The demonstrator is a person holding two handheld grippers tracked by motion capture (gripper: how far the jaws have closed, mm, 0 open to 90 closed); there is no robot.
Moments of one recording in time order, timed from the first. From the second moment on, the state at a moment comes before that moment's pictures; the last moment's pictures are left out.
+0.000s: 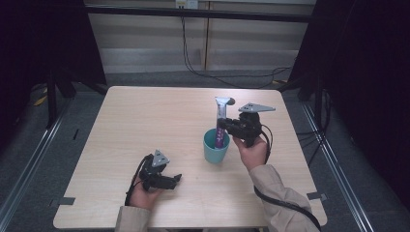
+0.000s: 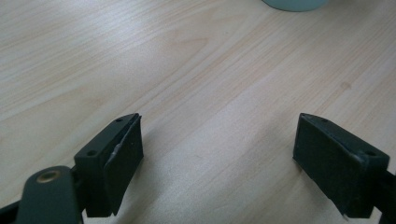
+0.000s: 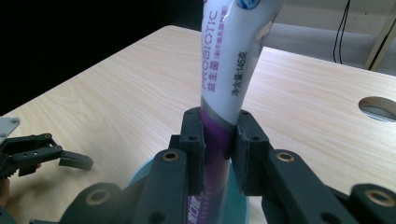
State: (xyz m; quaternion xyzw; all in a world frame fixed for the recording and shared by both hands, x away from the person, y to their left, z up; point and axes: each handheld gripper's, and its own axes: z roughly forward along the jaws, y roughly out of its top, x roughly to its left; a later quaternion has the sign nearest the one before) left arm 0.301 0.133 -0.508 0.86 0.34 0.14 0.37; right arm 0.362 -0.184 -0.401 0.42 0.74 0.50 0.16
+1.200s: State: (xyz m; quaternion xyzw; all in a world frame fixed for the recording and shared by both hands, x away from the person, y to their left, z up) left arm 0.300 0.133 -0.508 0.86 0.34 0.14 0.37; right arm 0.353 -0.193 -0.420 0.43 0.75 0.49 0.15
